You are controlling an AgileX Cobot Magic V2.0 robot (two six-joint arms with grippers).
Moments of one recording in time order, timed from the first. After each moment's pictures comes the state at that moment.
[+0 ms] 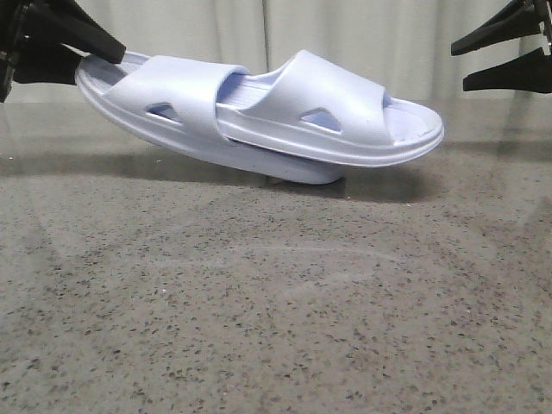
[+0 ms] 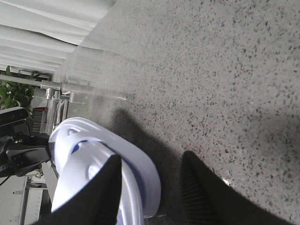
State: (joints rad) left arm 0.03 1.76 -1.29 -1.20 1.19 0.82; right arm -0.29 1.82 -1.23 1.40 1.17 -0.90
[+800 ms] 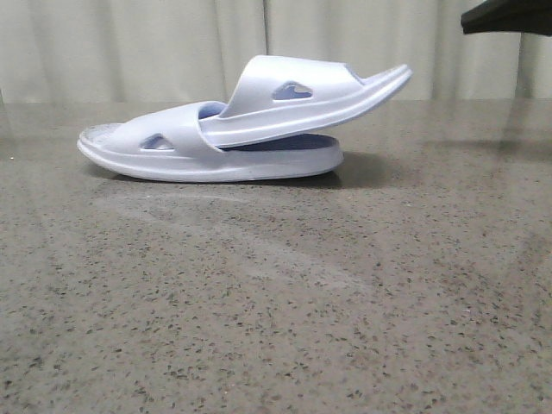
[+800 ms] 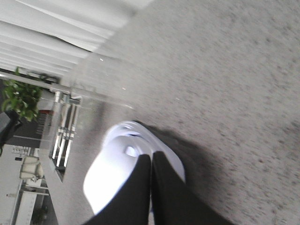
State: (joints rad) left arm 0.35 1.60 -1.44 -1.25 1.20 0.88; right arm -0.29 1.72 -1.23 1.44 1.18 -0.90
